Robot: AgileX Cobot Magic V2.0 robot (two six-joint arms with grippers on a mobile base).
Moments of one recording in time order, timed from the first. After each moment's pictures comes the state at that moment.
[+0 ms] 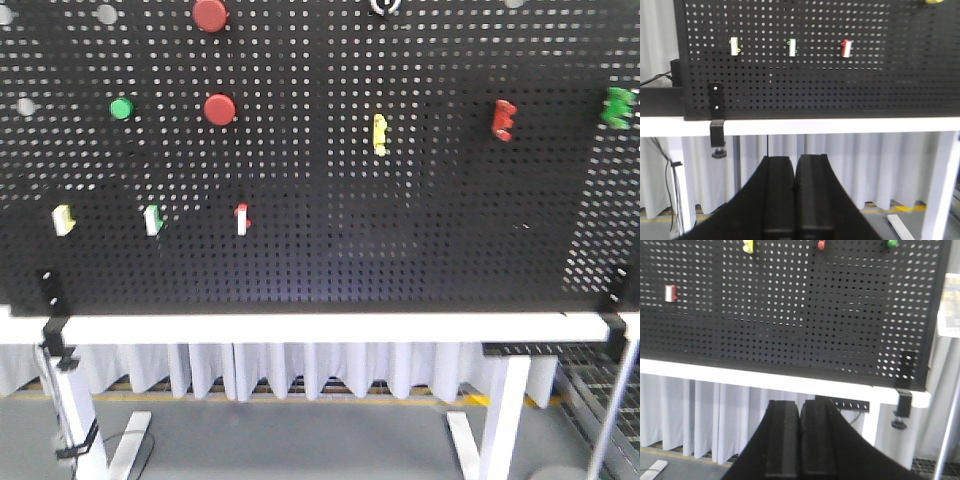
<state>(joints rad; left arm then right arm) -0.13 -0.01 0.03 -0.04 0.01 -0.01 0.13 -0.01 0.03 0.04 -0.04 -0.14</state>
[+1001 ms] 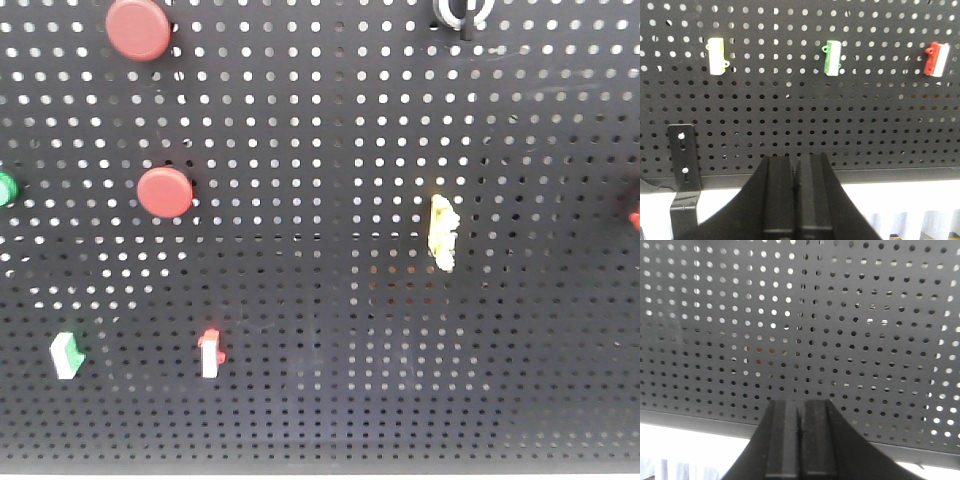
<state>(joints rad) -0.13 -0.01 0.03 -0.04 0.01 -0.01 0.13 -0.01 0.03 0.04 -0.04 -0.14</state>
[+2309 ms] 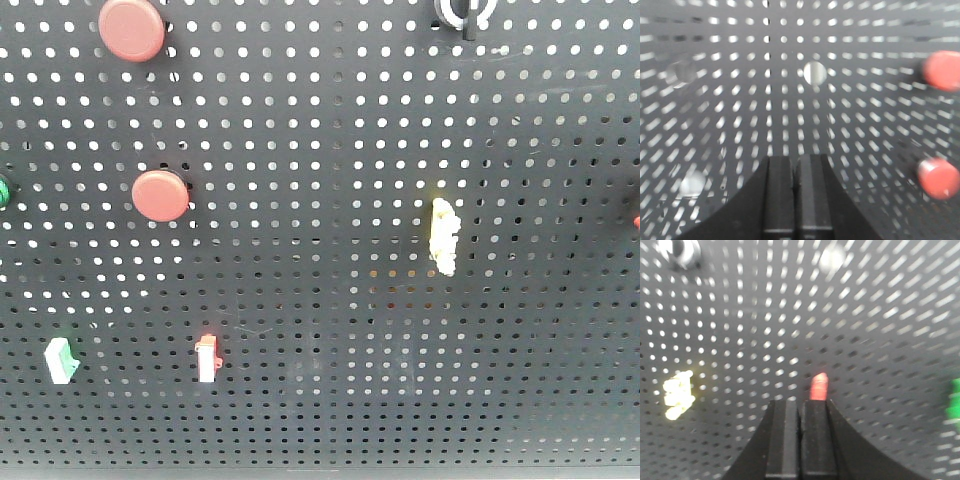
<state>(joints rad) -0.13 0.69 -1.03 -0.01 0.29 -0.01 0.13 0.60 -0.97 0.10 0.43 -0.15</state>
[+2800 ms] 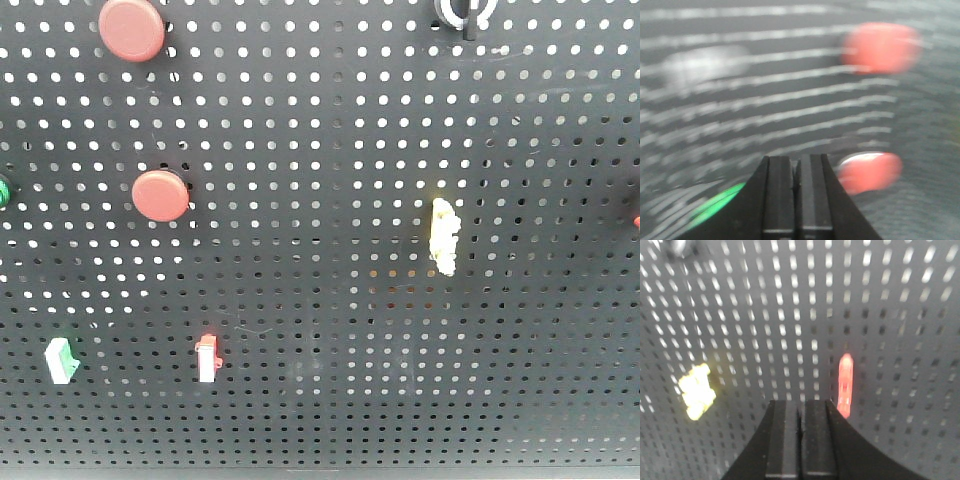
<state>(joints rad) -0.32 0.91 -1.20 -0.33 0.38 0.36 0.13 0.66 -0.99 0.20 0.47 -0.13</state>
